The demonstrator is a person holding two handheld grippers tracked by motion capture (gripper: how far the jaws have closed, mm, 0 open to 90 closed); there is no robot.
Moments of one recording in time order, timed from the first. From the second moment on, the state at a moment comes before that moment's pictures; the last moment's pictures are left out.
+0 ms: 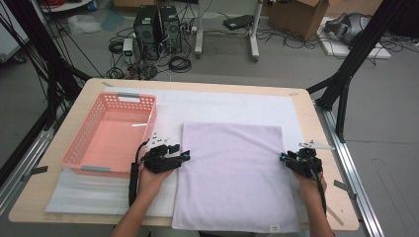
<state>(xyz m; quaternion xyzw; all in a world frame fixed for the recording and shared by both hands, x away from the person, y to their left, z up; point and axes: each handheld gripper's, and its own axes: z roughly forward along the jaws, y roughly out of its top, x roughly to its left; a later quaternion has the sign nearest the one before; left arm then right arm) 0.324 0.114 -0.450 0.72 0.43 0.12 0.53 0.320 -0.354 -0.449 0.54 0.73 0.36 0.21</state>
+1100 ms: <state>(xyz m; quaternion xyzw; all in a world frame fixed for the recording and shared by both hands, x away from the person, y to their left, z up) 0.314 0.115 -0.440 0.71 0.36 0.14 0.59 0.265 -0.397 -0.433 0.48 0.72 0.45 0.21</state>
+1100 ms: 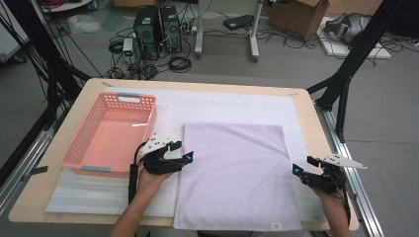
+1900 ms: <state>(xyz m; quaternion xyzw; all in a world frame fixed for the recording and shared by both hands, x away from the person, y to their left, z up) 0.312 0.117 -0.439 0.70 0.37 0.13 0.60 0.267 -0.382 -0.430 0.46 0.73 0.46 0.22</state>
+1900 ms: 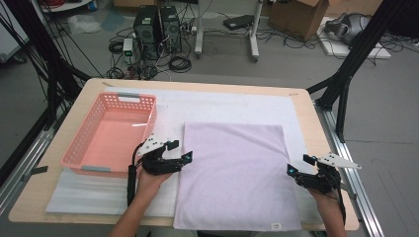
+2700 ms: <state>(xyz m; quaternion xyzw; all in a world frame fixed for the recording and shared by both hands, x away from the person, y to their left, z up) 0.339 0.100 -0.429 0.71 0.40 0.13 0.57 0.298 -0.374 -0.422 0.47 0.74 0.43 0.19</state>
